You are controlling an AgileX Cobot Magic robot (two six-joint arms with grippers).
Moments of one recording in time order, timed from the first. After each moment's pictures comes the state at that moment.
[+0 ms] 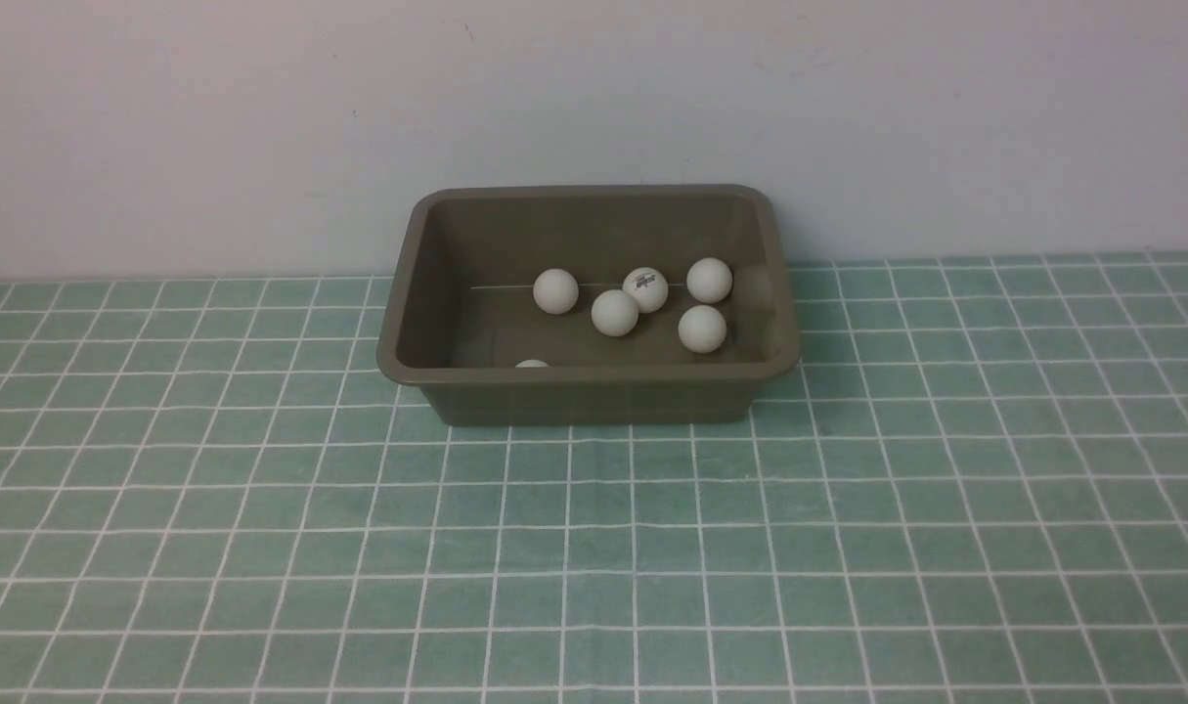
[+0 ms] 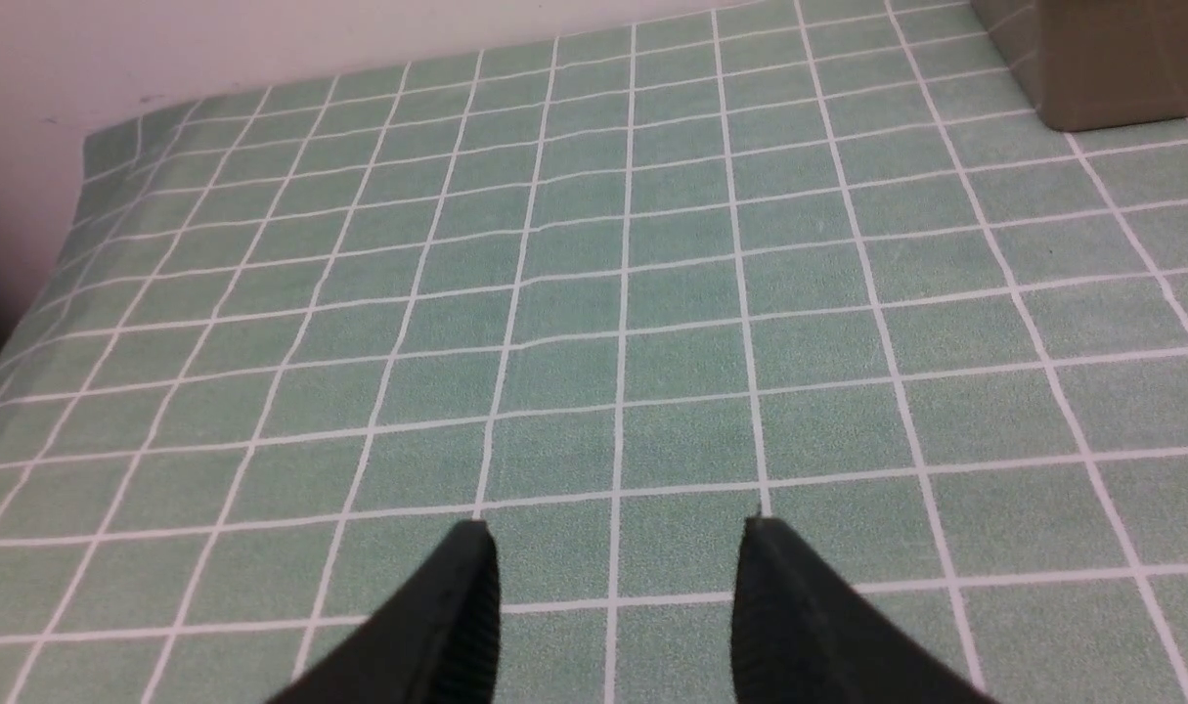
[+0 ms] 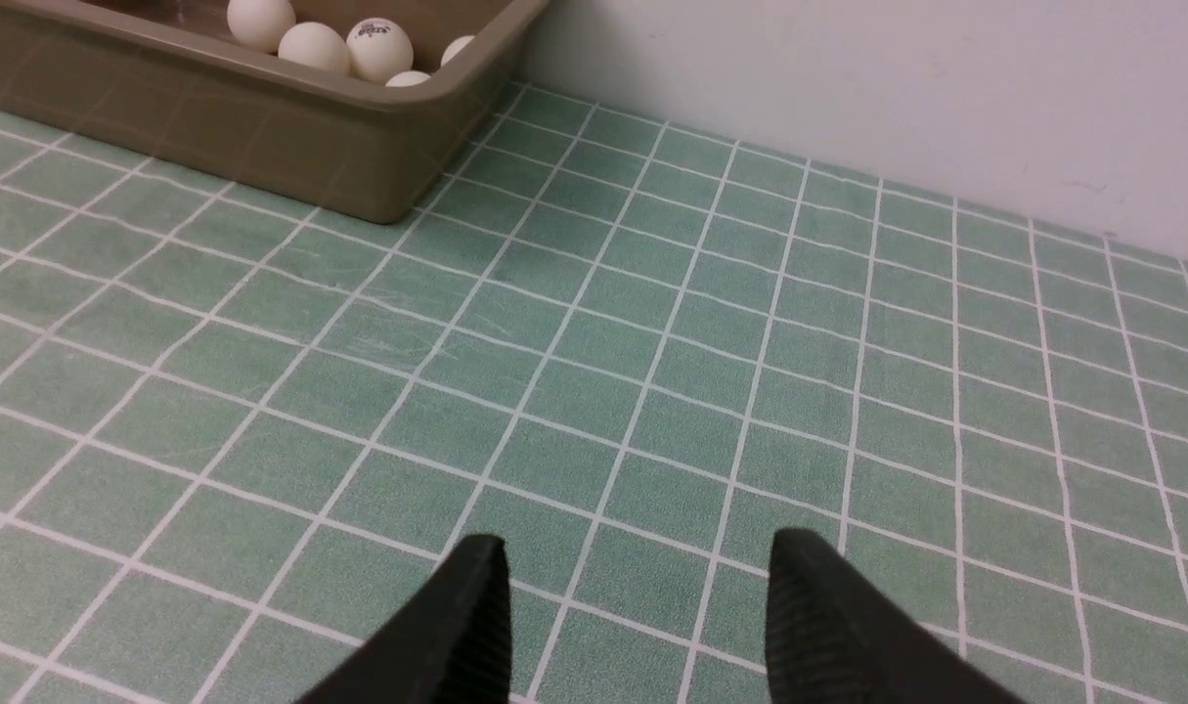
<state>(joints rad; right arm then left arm) -0.09 0.12 -0.20 0.49 0.68 -0.69 0.07 -0.01 0.02 0.05 0.43 0.08</state>
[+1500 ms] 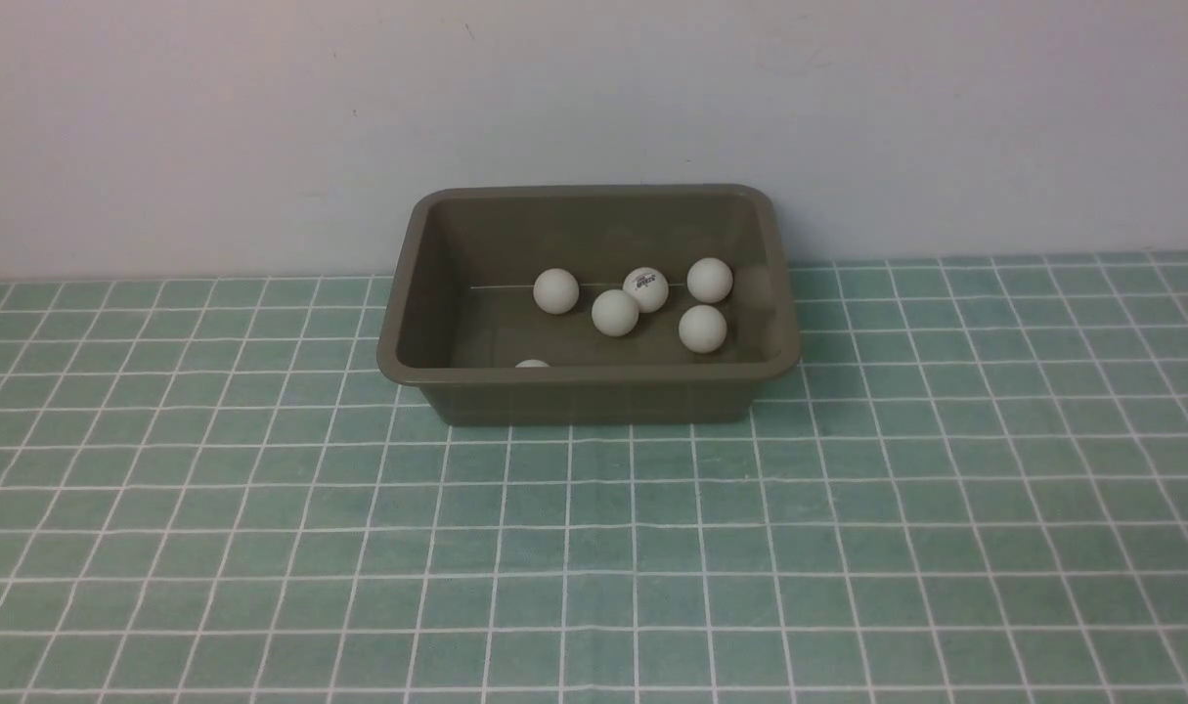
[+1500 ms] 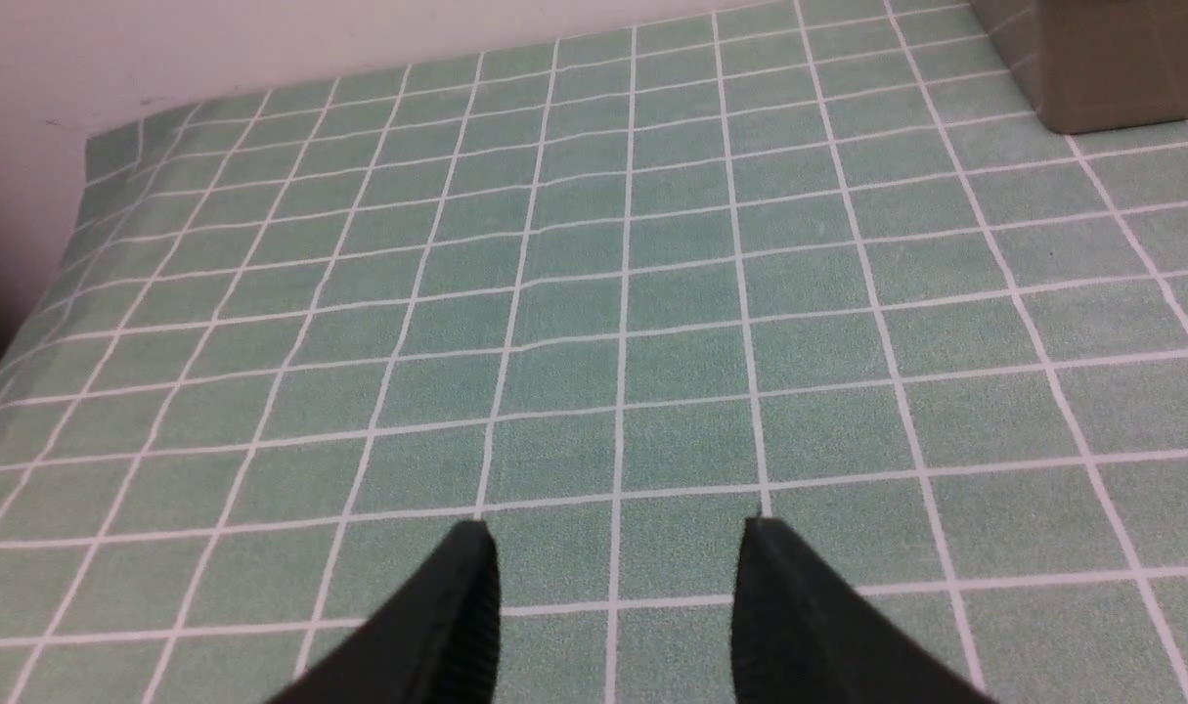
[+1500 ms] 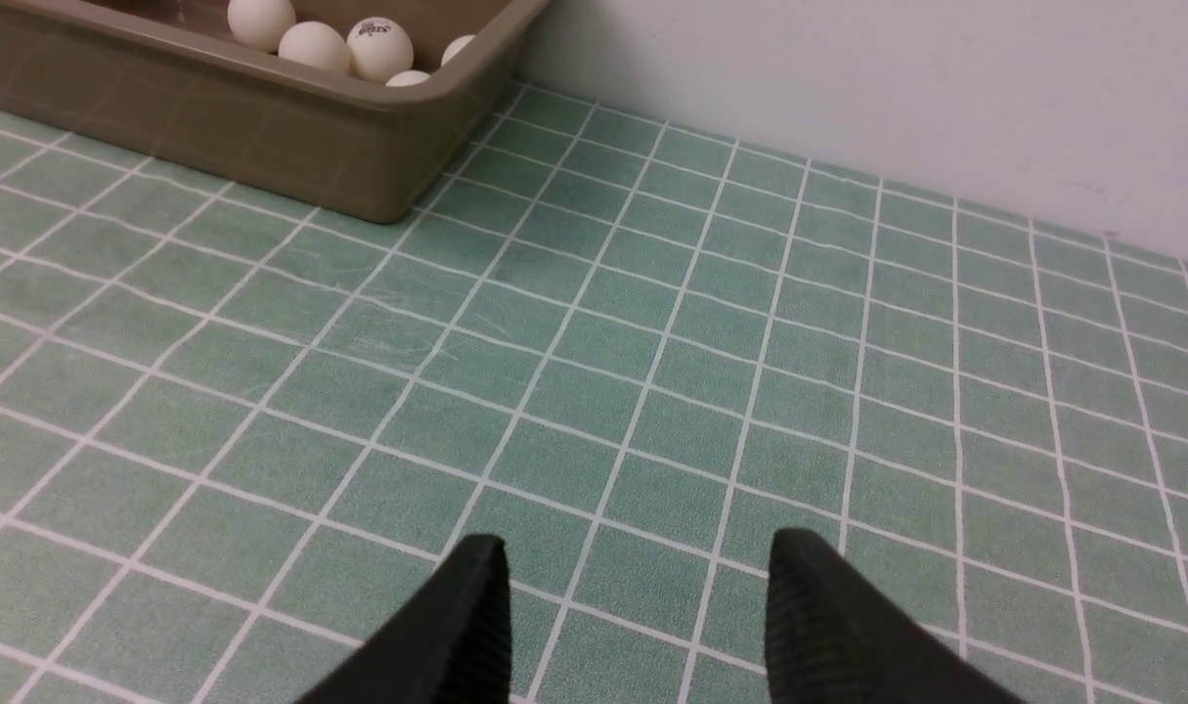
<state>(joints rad) -0.09 0.11 -0.25 0.06 0.49 0.05 0.07 -0.01 0.02 0.05 0.43 0.08</state>
